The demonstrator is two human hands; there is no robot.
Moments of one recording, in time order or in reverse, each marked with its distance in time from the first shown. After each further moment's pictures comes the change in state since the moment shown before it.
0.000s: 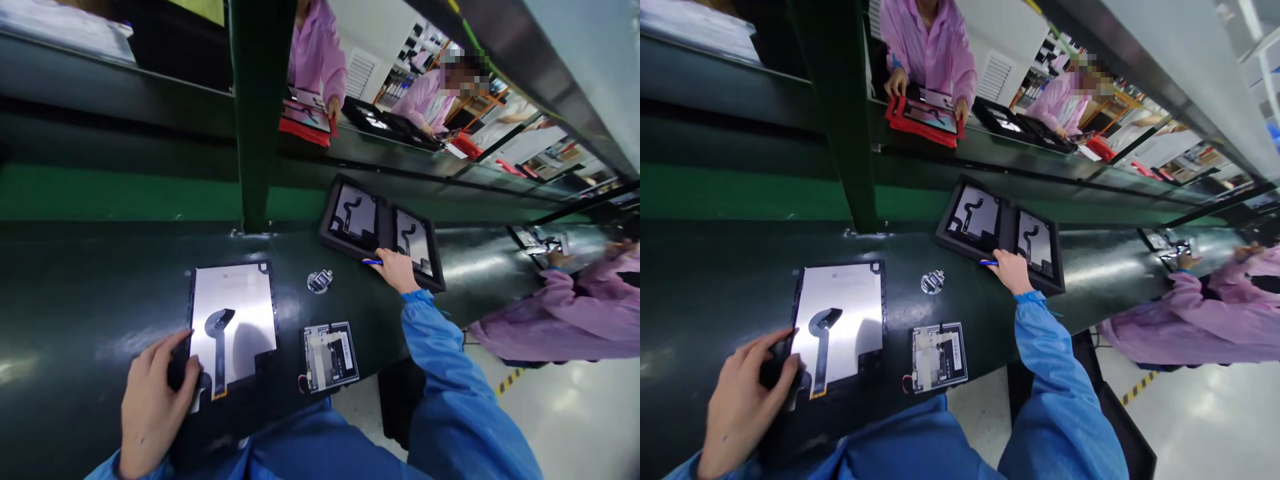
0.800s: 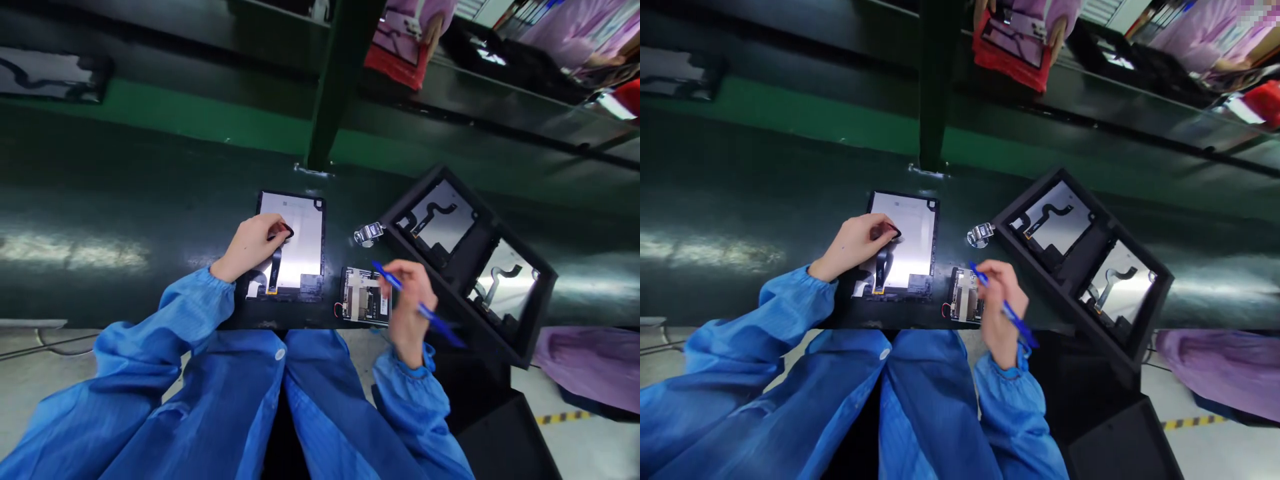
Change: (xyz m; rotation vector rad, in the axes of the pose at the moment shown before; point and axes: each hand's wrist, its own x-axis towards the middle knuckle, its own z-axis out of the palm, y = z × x) left_hand 0.081 0.030 -0.008 -0.165 -0.211 0.186; right_hand -0.162 -0.174 -0.084 1.558 0.419 0.061
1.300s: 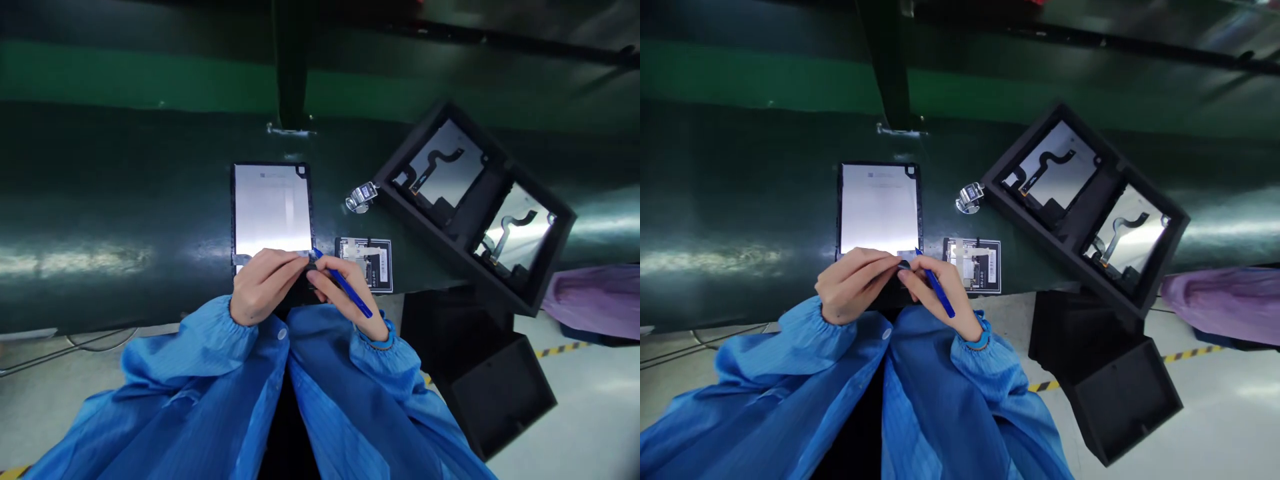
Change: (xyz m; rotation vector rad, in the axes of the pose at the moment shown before) left_hand -0.080 0.058 0.032 0.000 0.384 0.554; right_hand -0.027 -0.013 0.039 0.343 -0.625 0.392
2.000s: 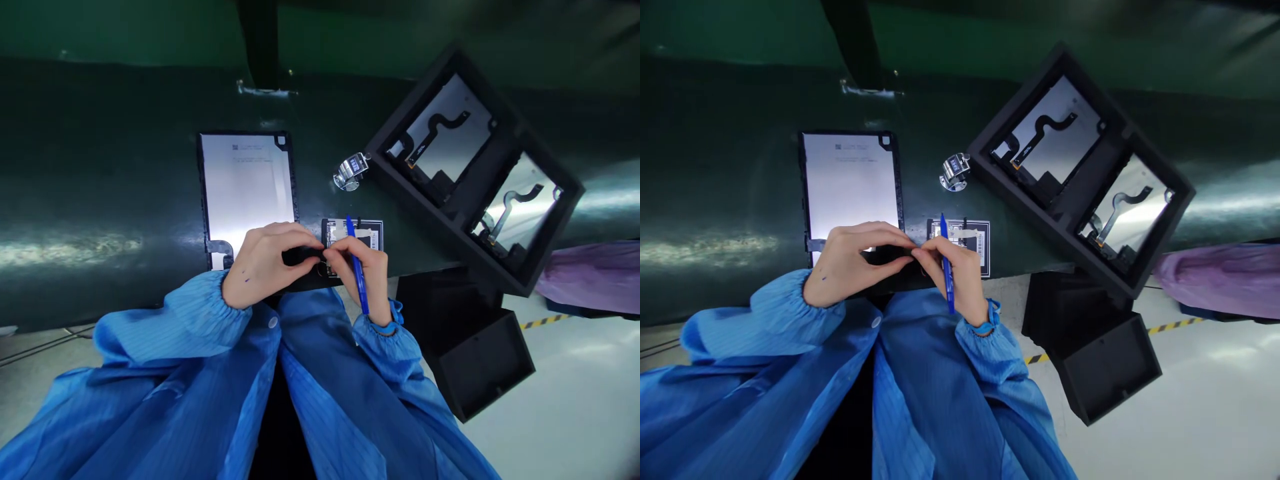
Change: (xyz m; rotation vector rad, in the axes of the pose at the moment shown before) left_hand 0.037 0.008 0.022 -0.296 -0.401 -0.312; right_hand -0.016 0.029 -0.041 -0.524 0.339 -0.256
